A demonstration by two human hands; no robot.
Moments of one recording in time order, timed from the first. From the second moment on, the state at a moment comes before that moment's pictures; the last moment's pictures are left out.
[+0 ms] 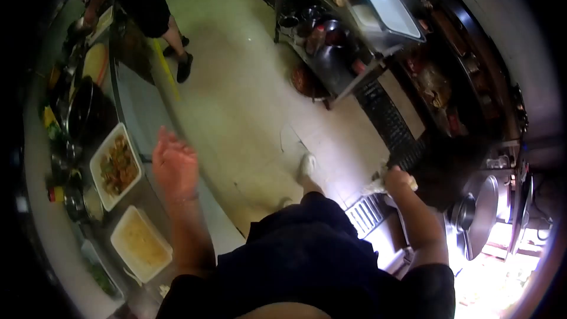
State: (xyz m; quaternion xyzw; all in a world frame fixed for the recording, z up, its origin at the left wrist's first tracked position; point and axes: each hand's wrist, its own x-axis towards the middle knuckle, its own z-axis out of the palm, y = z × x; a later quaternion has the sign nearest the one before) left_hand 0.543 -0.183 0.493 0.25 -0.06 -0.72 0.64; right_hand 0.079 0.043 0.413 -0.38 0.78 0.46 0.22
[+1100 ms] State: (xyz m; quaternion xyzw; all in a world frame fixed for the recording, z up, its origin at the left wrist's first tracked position) left_hand 0.717 -0.972 0.148 0.56 0.02 -0.59 0.58; right_hand -0.039 -1.329 0.565 -0.63 0.70 0.33 -0.07
